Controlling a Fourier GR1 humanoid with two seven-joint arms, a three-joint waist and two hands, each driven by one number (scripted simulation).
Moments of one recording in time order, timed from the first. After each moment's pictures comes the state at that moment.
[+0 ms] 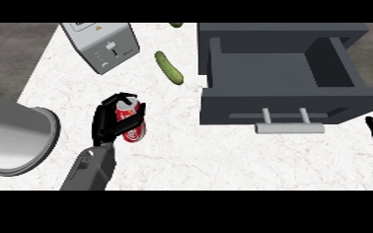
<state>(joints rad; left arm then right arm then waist) -0.33 0.02 0.12 -0.85 0.12 0.17 -0.45 0.26 -0.01 -0.27 -2.19 -0.11 0.22 0.14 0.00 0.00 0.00</state>
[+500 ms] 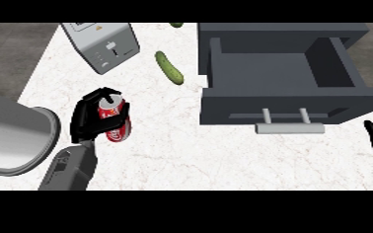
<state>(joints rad) -0.29 0.11 0.12 -1.00 0.17 0.06 -0.38 0.30 0.00 -0.25 -2.18 -0.10 0.22 0.08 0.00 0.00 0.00</state>
